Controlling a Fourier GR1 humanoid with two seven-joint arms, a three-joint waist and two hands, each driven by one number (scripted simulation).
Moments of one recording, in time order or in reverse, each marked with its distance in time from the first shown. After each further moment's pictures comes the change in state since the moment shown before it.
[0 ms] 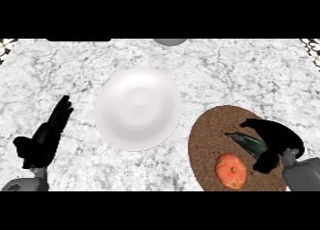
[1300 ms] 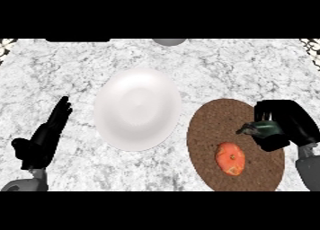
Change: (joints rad) left arm 0.007 -0.012 0.024 -0.006 -0.017 -0.027 -0.003; right arm -0.010 0.014 -0.170 0.058 0.132 -0.459 -0.567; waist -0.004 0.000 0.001
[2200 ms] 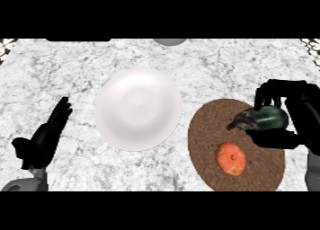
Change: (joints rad) left arm -0.006 -0.011 0.021 0.018 -0.014 -0.018 -0.008; right arm -0.042 0.110 -0.052 -0.488 -0.037 0.052 0.152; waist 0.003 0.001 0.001
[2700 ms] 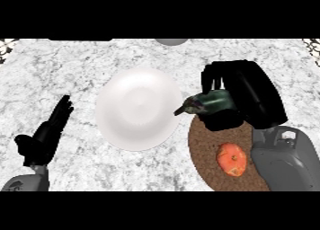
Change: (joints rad) left arm -0.028 -0.002 0.013 0.039 -0.010 -0.012 -0.016; right arm -0.266 0.182 0.133 0.142 0.083 0.067 0.161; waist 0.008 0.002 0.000
